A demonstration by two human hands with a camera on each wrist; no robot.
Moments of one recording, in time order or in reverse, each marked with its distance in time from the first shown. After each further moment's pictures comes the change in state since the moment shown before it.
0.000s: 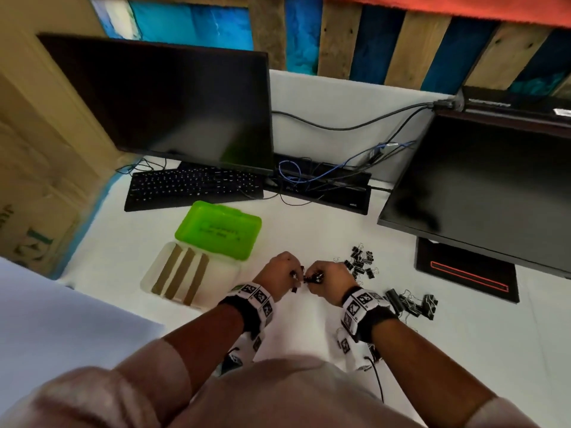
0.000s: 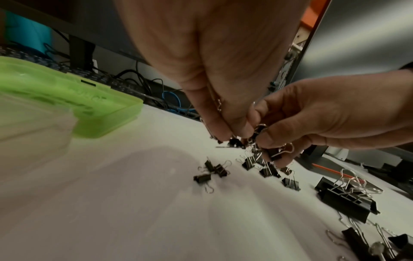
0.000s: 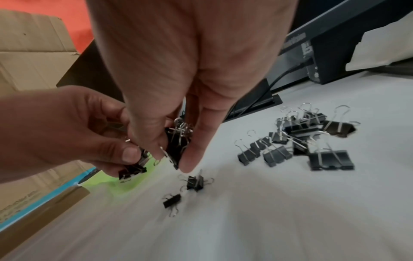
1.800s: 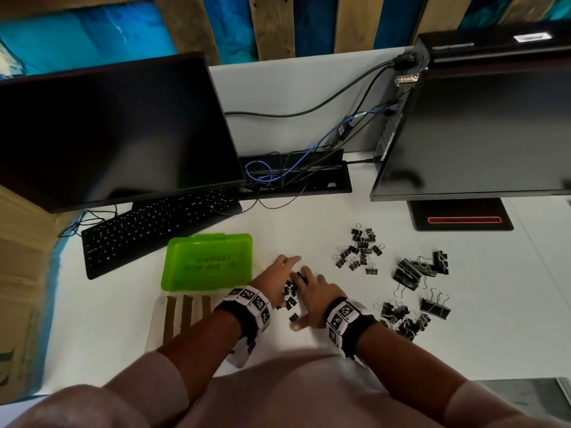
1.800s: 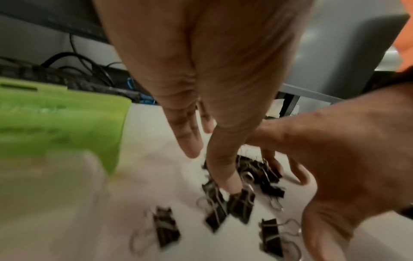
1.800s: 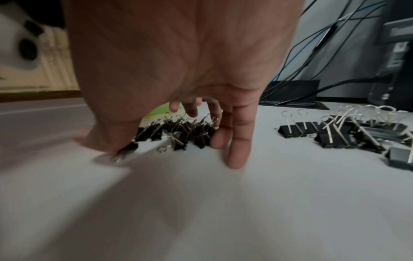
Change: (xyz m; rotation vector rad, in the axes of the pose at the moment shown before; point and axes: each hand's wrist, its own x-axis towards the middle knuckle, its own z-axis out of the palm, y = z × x) left_hand 0.045 -0.057 -0.033 0.297 -0.480 0.075; right_hand 0.027 -0.030 0.079 -0.432 -0.159 0.152
